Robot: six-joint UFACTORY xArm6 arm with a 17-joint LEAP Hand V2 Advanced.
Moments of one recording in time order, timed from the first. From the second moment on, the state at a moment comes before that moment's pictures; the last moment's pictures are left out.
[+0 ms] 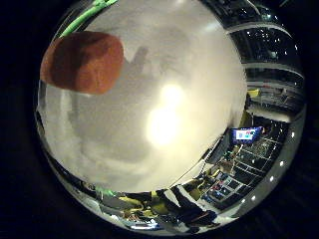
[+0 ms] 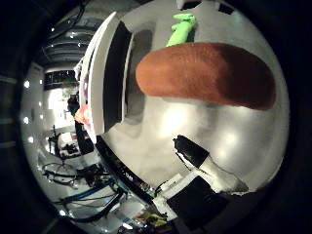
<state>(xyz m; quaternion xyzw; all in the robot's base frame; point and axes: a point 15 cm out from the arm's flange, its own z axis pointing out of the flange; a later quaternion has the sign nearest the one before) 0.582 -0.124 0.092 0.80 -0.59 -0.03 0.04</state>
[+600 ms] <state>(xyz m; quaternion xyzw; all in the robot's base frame) 0.580 -0.172 0.059 0.79 -0.61 -0.04 0.07</state>
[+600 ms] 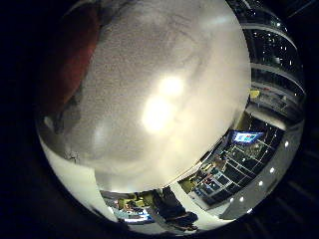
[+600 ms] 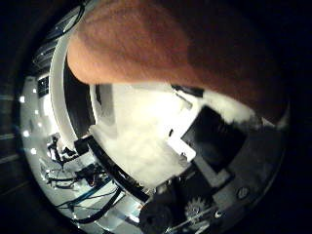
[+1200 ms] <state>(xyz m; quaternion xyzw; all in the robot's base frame) 0.561 -0.229 0.241 0.75 -0.65 0.09 -0.04</state>
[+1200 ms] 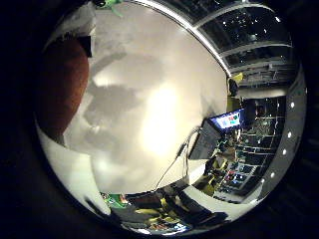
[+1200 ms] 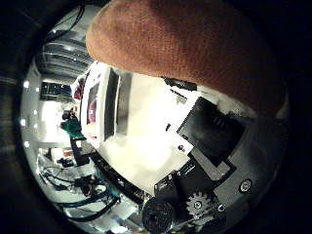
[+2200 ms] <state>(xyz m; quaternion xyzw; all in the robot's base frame) 0.510 0.211 0.254 0.89 -0.44 0.06 -0.11</state>
